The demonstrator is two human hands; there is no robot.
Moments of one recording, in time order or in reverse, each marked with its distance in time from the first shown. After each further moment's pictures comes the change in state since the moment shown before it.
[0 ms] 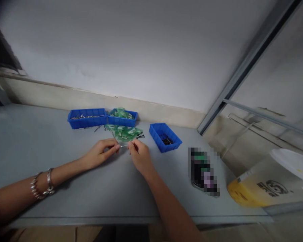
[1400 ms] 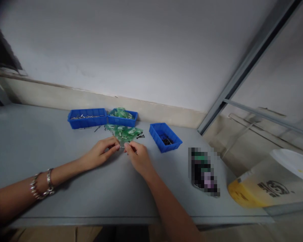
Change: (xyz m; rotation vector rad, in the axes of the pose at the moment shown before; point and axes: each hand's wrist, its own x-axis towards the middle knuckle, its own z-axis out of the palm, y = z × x) left_hand -0.001 -0.004 0.003 0.017 0.039 0.049; right_hand -0.002 -0.001 0.001 -0.015 -0.071 -0.057
